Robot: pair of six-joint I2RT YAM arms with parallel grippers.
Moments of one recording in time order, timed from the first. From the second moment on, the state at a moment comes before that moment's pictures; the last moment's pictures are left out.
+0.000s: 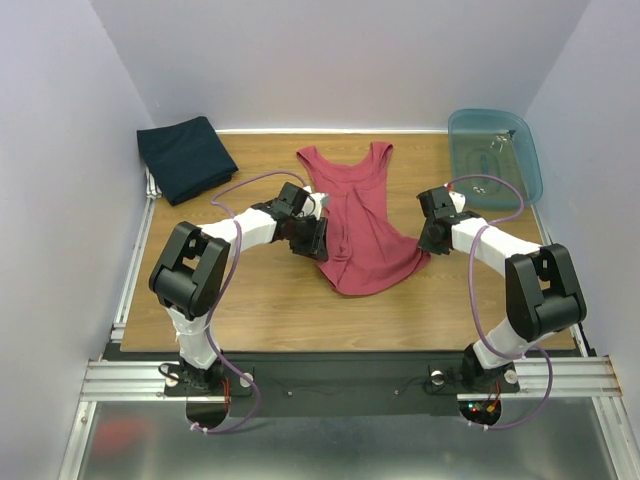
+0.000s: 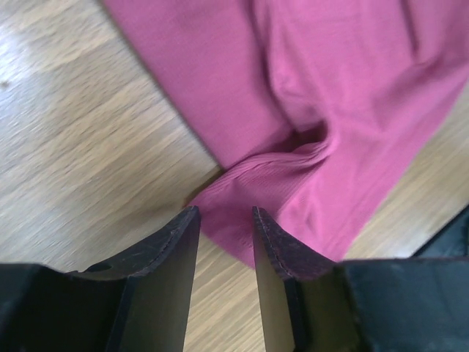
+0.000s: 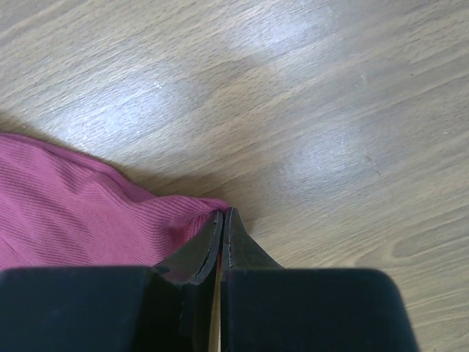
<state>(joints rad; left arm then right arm) -0.53 1.80 1.12 -0.33 0.40 -0.27 0.28 1.58 0.93 -0.44 0.35 0.60</state>
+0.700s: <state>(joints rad) -0.59 1.83 1.14 -0.35 0.26 -0.28 0.28 1.58 0.93 -0.41 0.33 0.59</state>
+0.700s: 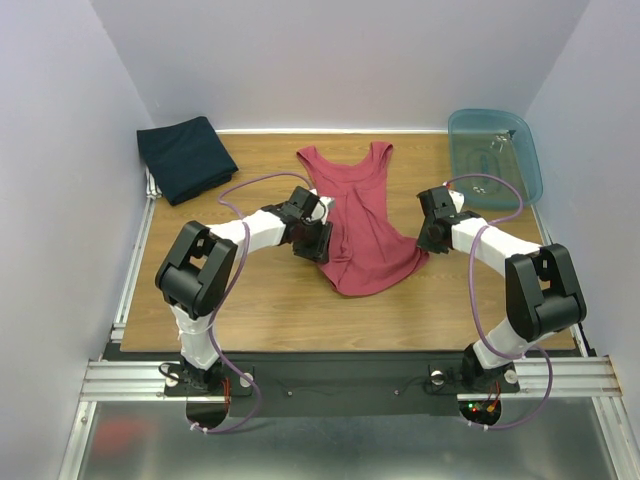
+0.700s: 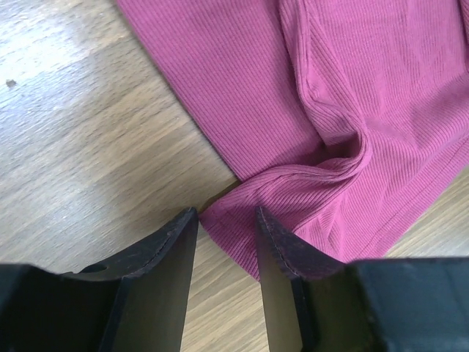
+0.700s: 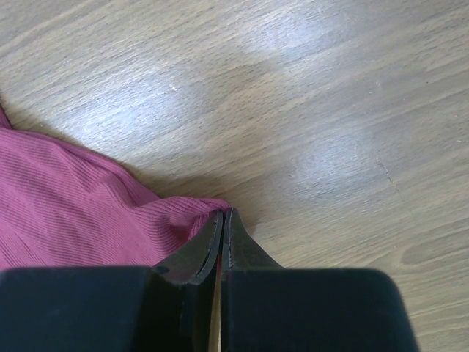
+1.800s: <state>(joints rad) -0.42 1.31 1.33 -0.58 0.08 -0.48 0.18 1.18 1.04 -0.44 0.06 0.63</state>
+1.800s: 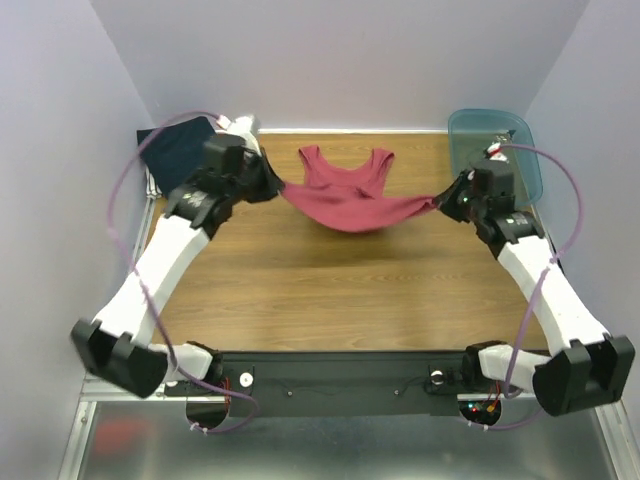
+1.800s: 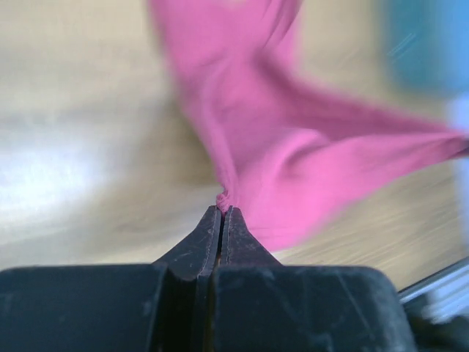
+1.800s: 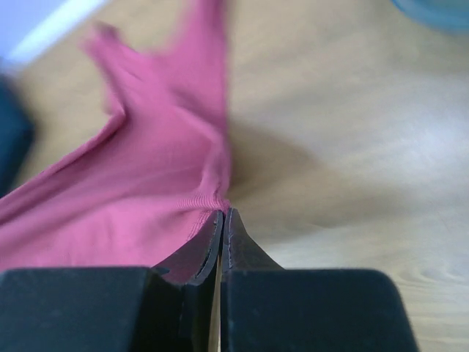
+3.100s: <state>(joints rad) -0.21 1.97 2.46 -0.47 0.30 -0.76 0.18 1.76 2.01 -0.34 -0.13 0.78</state>
